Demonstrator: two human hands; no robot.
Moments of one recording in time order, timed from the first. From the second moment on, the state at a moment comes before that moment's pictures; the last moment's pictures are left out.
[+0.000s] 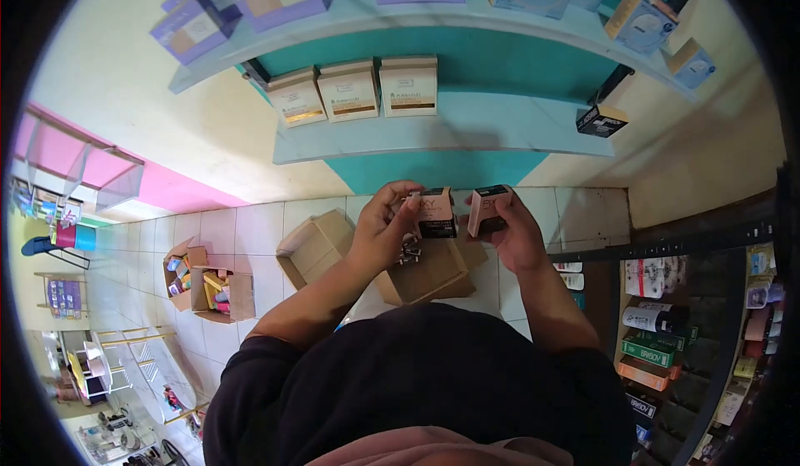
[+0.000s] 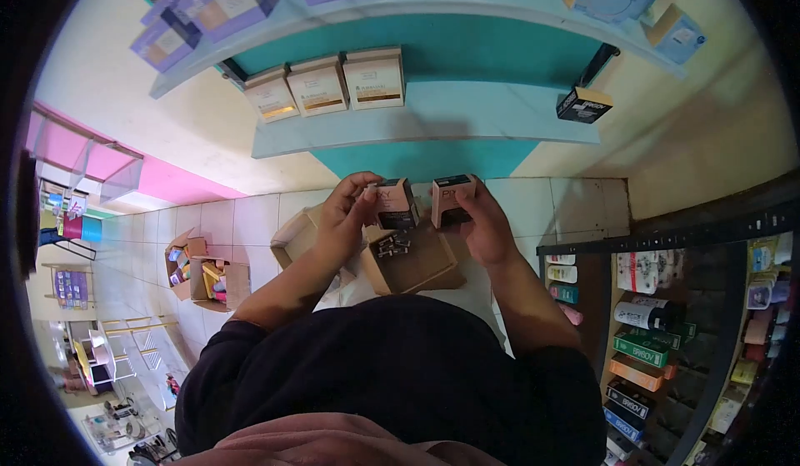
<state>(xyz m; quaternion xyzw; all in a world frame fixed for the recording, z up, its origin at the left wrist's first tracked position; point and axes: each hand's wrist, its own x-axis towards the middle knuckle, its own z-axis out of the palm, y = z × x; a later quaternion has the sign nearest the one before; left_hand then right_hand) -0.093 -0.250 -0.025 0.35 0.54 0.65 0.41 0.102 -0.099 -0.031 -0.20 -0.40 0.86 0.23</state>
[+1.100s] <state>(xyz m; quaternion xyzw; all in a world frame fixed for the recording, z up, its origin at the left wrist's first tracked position) -0.116 -0.148 0.067 0.60 0.64 0.46 0.11 0.081 -0.023 0.061 -0.28 -0.88 0.29 0.23</state>
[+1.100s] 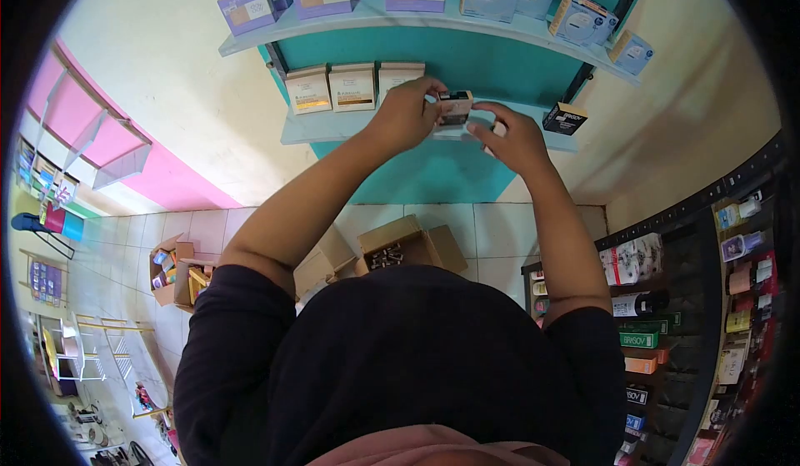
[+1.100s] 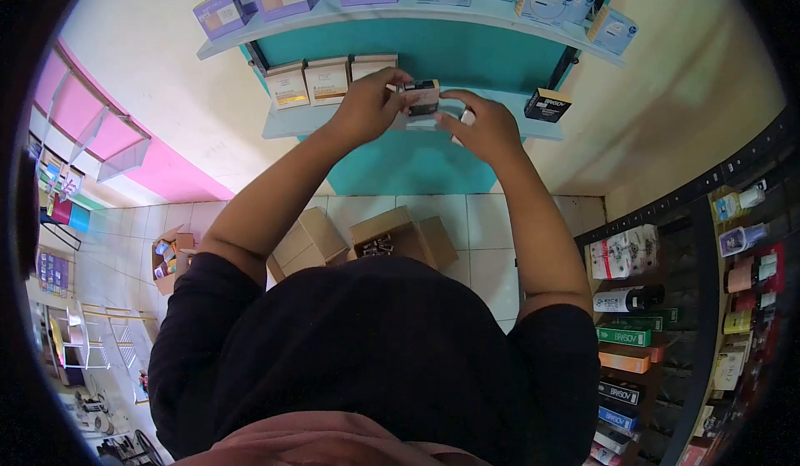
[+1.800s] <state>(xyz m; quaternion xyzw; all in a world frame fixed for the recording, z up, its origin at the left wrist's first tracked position) -0.136 -0.120 0.067 0.64 0.71 0.28 0.03 0.039 0.025 0.022 -0.30 -0.90 0.27 0.14</state>
